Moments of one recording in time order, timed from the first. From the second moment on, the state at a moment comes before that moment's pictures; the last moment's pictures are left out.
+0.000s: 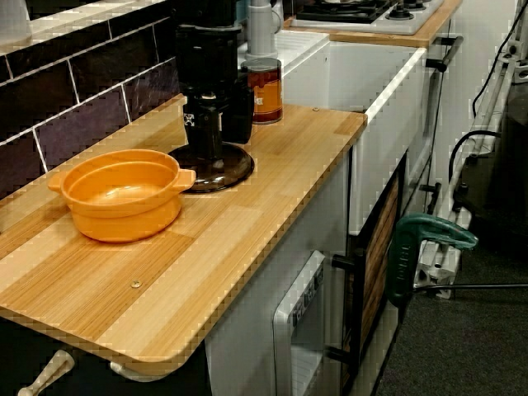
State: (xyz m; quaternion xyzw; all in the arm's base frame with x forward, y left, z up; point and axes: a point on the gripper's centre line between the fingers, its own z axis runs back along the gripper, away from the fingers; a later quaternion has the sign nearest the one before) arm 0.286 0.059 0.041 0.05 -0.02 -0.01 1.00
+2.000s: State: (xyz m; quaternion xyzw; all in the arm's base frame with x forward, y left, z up) arm 0.281 0.084 0.070 -0.01 -0.02 0.03 1.00
